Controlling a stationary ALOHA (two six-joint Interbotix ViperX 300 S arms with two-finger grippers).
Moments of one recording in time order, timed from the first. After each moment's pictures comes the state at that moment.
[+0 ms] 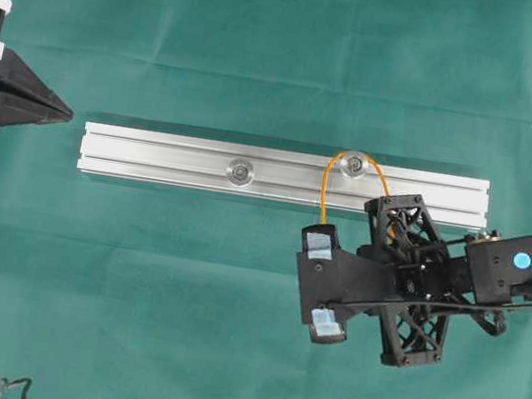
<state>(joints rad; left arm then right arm) -0.01 -0.95 0.96 0.03 0.52 -0.01 0.28 -0.06 0.41 -0.05 0.88 0.25</state>
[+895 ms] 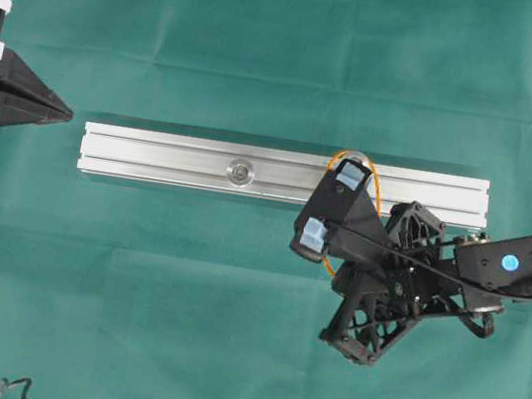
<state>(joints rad) -0.01 -0.95 0.96 0.03 0.52 -0.01 0.29 -0.03 0.39 -0.05 0.80 0.94</state>
